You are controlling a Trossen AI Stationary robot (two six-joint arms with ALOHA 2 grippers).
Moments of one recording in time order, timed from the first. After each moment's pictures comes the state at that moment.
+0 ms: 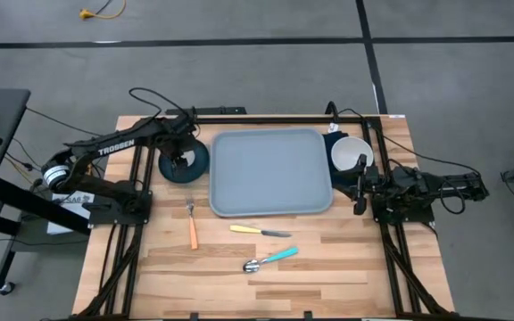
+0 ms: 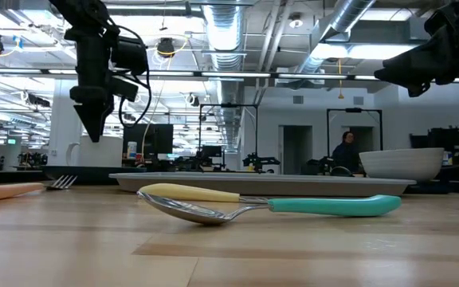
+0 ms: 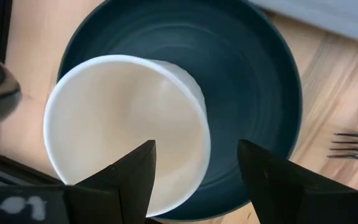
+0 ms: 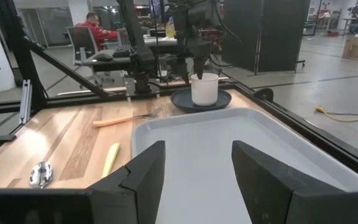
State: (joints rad) left arm 0.70 1.29 0.88 -0.97 -0.07 0.34; right arm 0.11 0.02 0.14 -0.20 0.26 0.03
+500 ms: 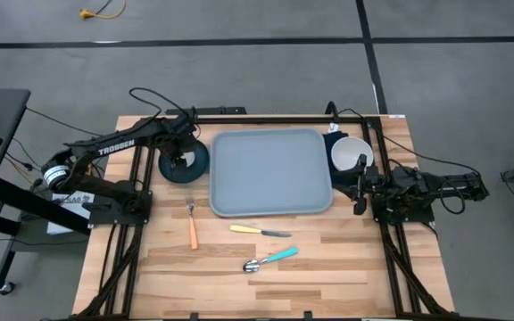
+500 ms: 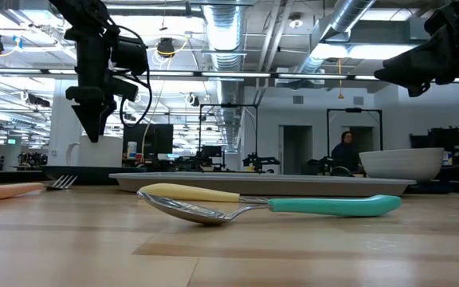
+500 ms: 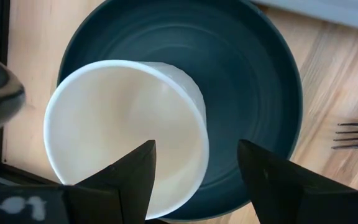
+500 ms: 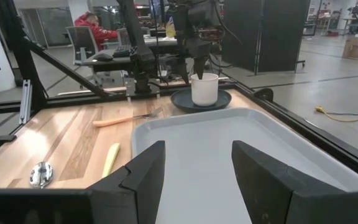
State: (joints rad) left arm 0.70 1.29 0.88 -0.97 -0.07 0.40; right arm 0.11 0.02 0.14 -0.20 0.26 0.03
